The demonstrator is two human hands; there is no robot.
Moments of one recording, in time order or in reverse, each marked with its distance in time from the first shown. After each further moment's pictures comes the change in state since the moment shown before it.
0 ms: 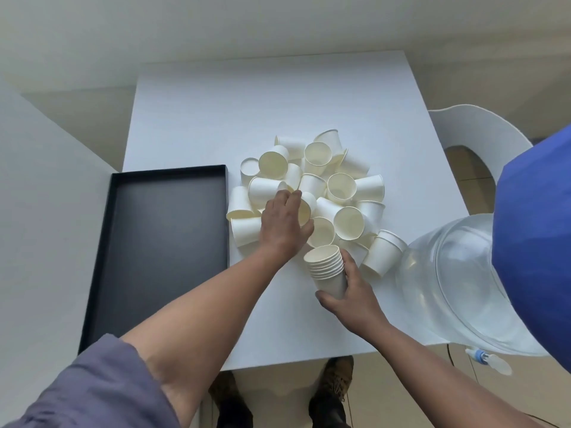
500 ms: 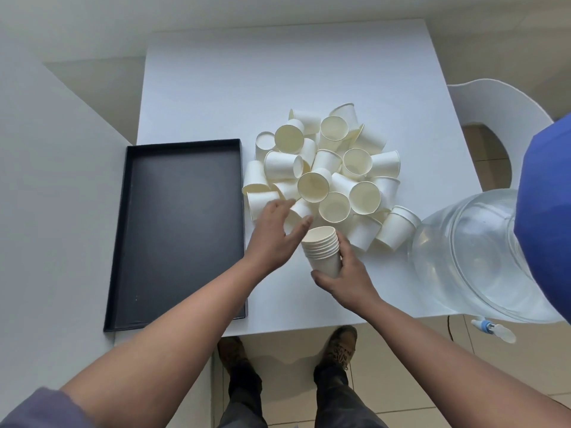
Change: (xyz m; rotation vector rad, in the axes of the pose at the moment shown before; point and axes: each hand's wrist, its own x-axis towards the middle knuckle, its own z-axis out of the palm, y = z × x) left_hand -0.083 -0.044 -0.036 -0.366 -0.151 -0.129; right_hand -0.016 -0.017 0.036 0.075 -0.062 0.030
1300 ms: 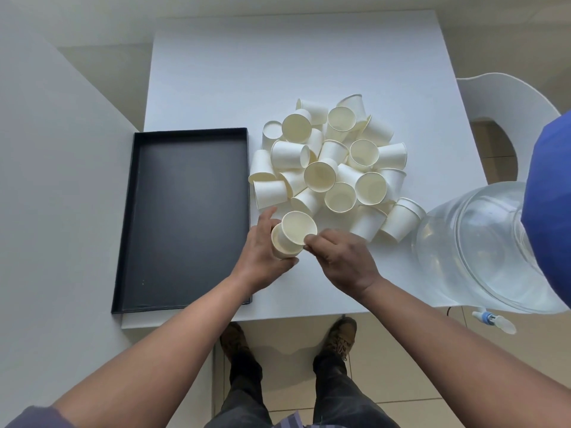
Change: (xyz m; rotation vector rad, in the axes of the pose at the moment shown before) left_hand -0.046 -0.055 -0.001 -0.057 -0.053 0.002; right_hand 0.006 -0.034 -0.001 -0.695 0.271 -0.872
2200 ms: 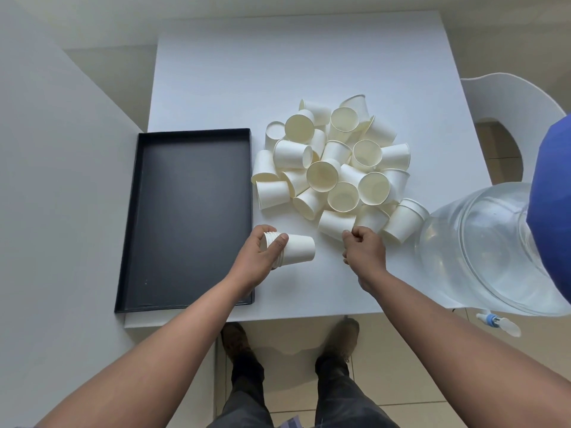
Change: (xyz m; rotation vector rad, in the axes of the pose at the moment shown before) left_hand -0.004 -0.004 -0.003 -0.408 0.028 -0.344; right_hand -0.014 0.043 0.038 0.730 0.044 1.255
